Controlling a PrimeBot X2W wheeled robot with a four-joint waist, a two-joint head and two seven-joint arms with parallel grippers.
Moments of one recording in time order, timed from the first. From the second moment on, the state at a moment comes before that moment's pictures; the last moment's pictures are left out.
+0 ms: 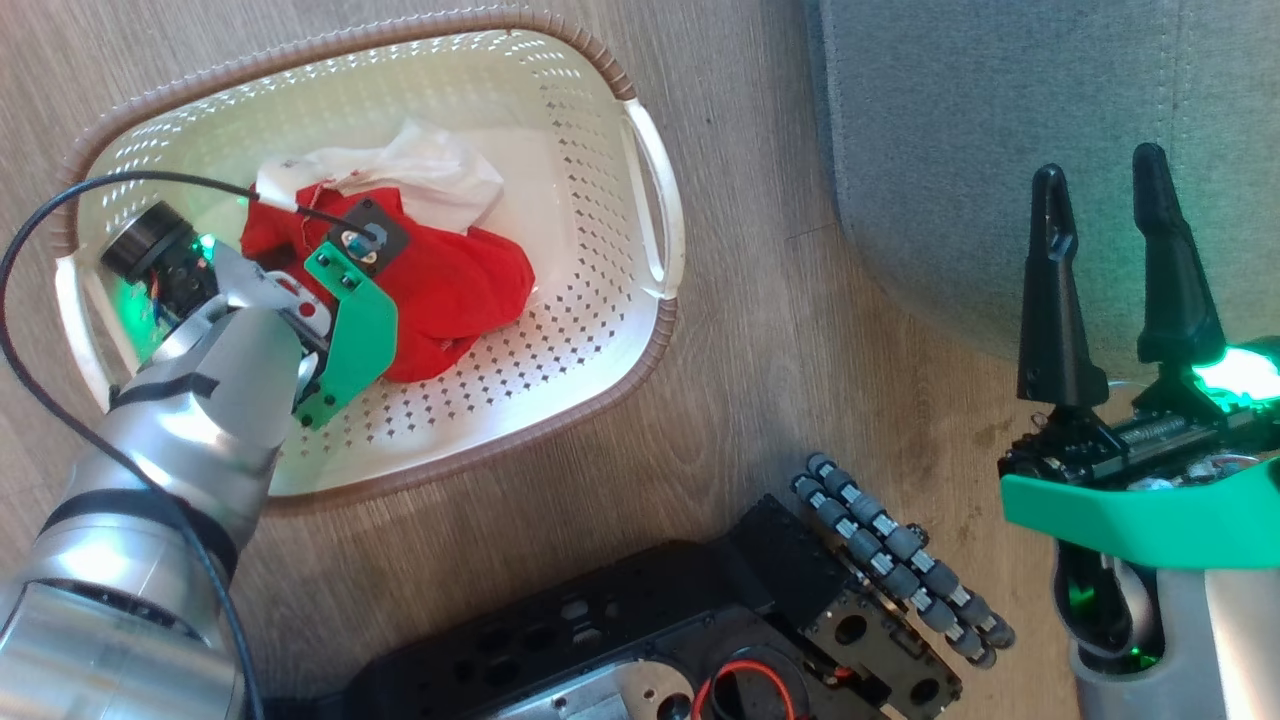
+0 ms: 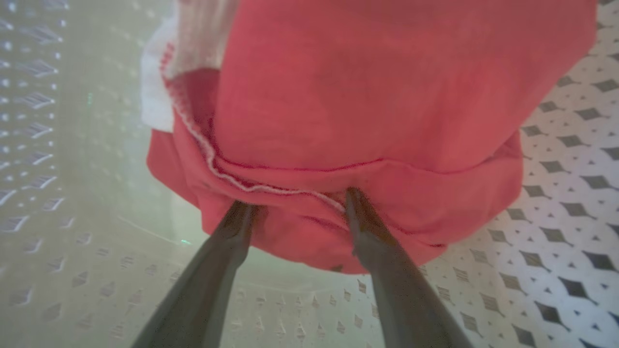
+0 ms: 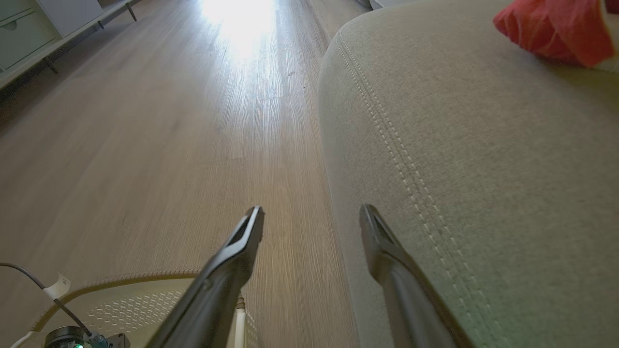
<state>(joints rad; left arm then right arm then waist) -1.02 0.15 -0.64 1.29 0.14 -0.12 0.08 -0.14 -0.04 0.07 -0.31 0.33 0.13 -0.26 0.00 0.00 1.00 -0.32</state>
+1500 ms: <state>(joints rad) -0.73 0.11 -0.58 0.91 -0.09 -0.06 -0.25 -0.31 -0.04 0.02 -0.05 0.23 0.13 -0.26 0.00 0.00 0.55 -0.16</state>
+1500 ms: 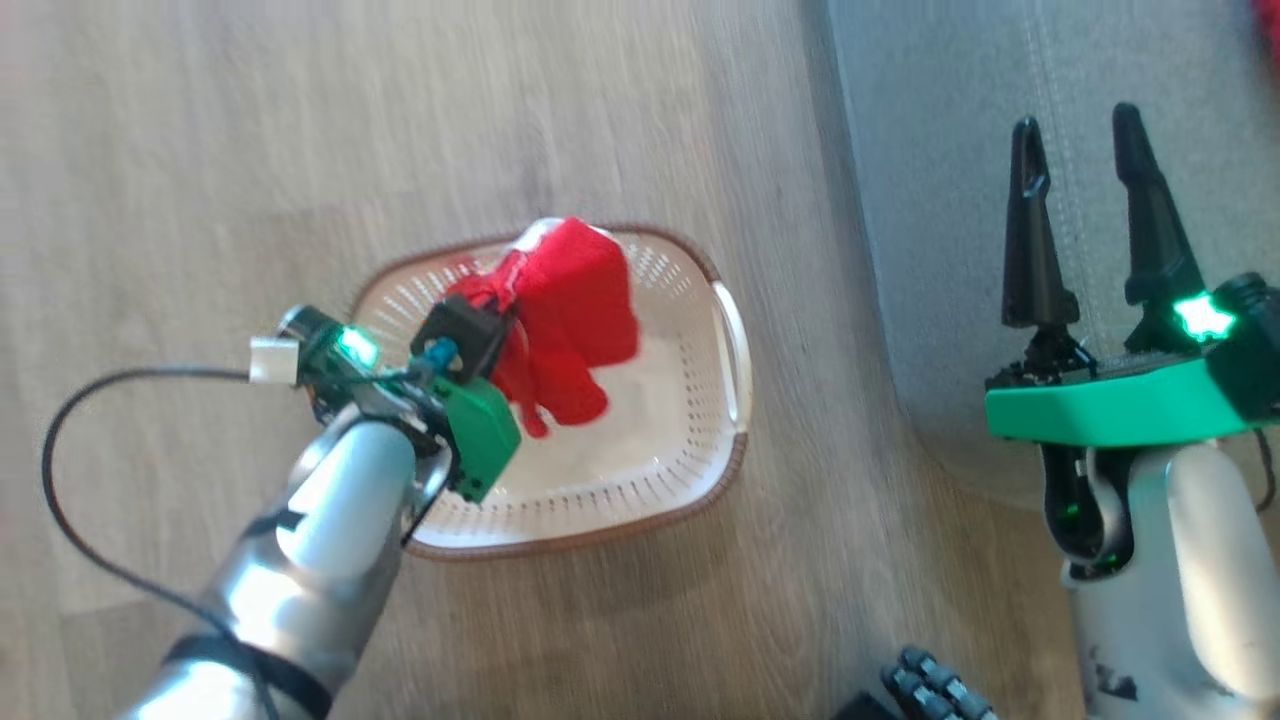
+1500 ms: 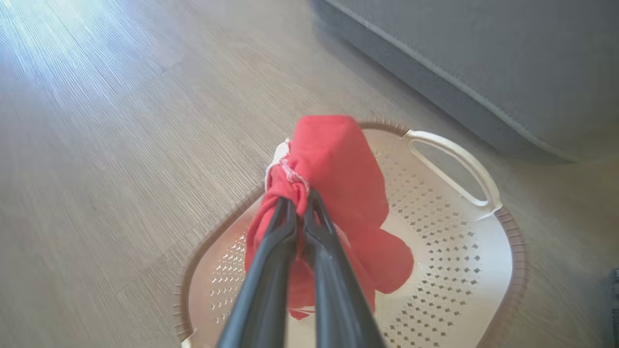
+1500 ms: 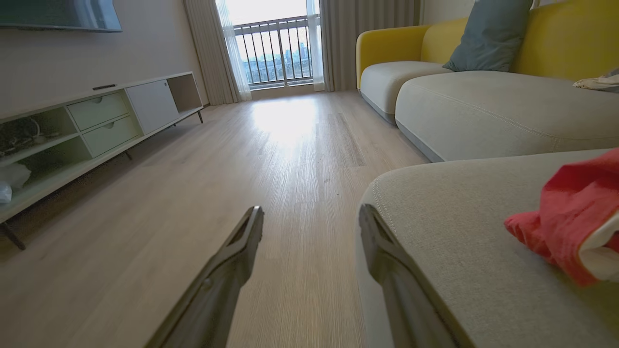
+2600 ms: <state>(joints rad) -0.28 0.10 -0.16 -0.15 -0.06 0.01 -0.26 -0.11 -0.04 0.06 0.05 0.22 0.13 -0.26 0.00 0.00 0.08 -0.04</state>
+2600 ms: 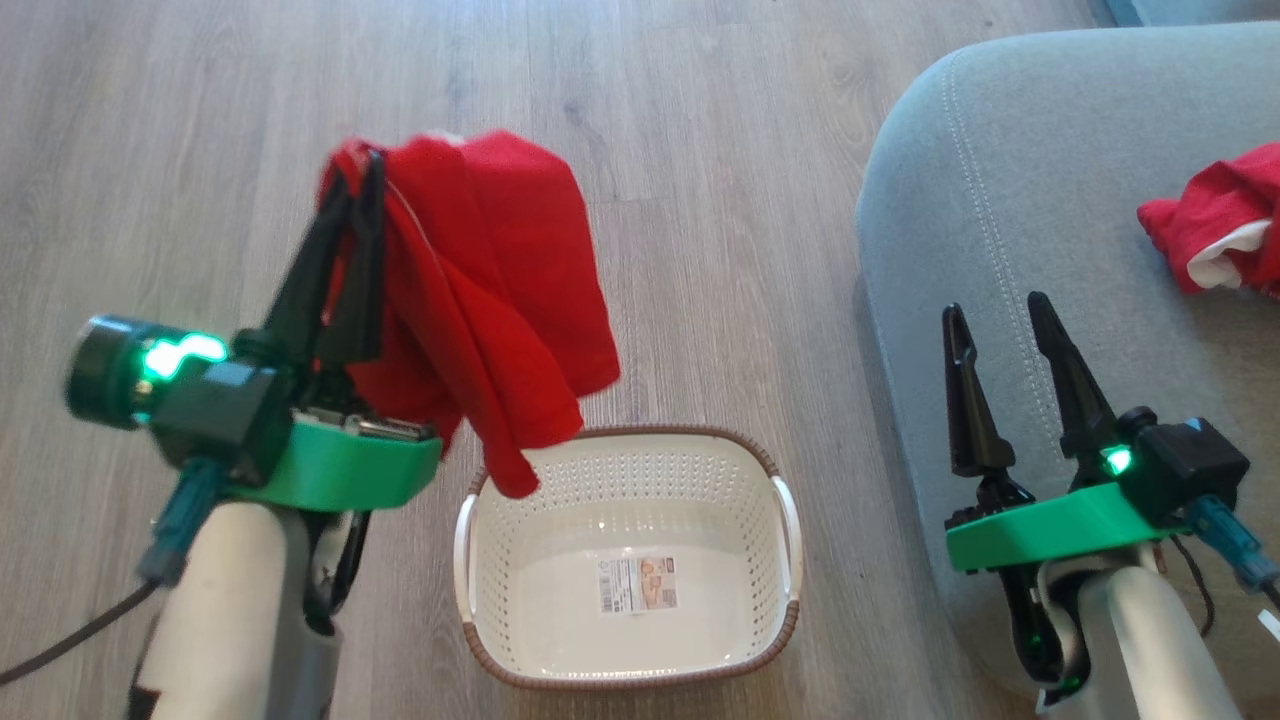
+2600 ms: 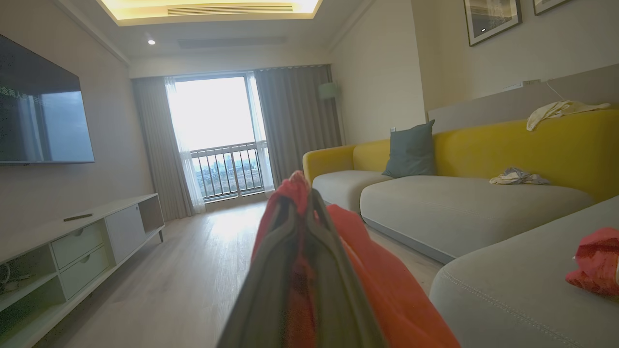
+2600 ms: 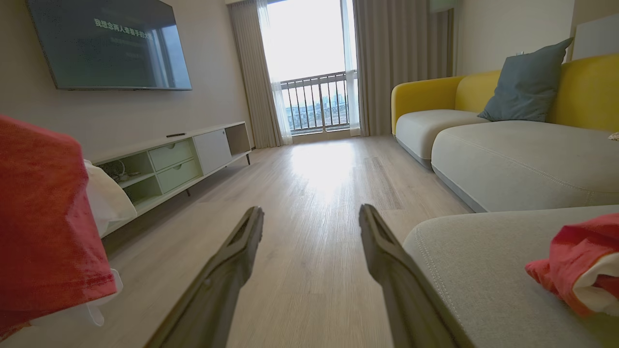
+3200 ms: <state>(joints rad) -0.26 0.08 -0.36 -0.21 -0.05 -0.12 -0.26 -0.11 -0.04 0.10 0.03 0.21 0.13 -0.26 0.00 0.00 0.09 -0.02</state>
